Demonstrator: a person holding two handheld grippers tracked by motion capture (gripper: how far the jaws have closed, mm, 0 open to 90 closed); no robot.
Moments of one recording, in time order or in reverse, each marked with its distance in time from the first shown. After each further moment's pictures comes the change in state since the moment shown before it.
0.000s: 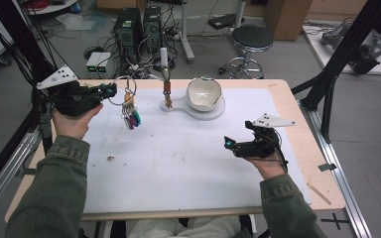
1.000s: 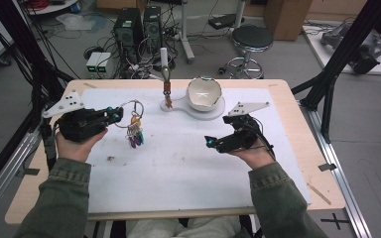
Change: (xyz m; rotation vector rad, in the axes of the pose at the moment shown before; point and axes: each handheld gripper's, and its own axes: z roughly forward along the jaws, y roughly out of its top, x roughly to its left) left arm -0.039 -0.030 -0.017 0.036 -0.075 0.049; right arm 0.030 0.047 0.027 0.150 0.175 -0.099
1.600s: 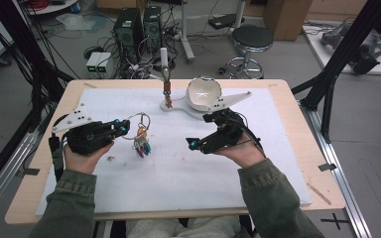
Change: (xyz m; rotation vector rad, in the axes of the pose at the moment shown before) left arm -0.020 -0.026 0.003 0.010 -0.038 -0.003; right arm 0.039 0.043 0.006 0.033 0.144 -0.057
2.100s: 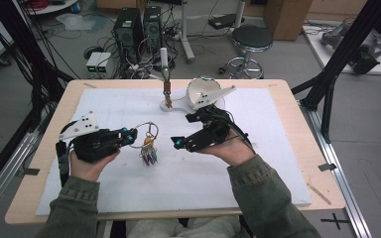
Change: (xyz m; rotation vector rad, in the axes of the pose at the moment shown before) left arm -0.018 -0.008 0.005 0.015 -0.078 0.002; right arm 0.022 0.028 0.011 0.014 0.071 -0.038
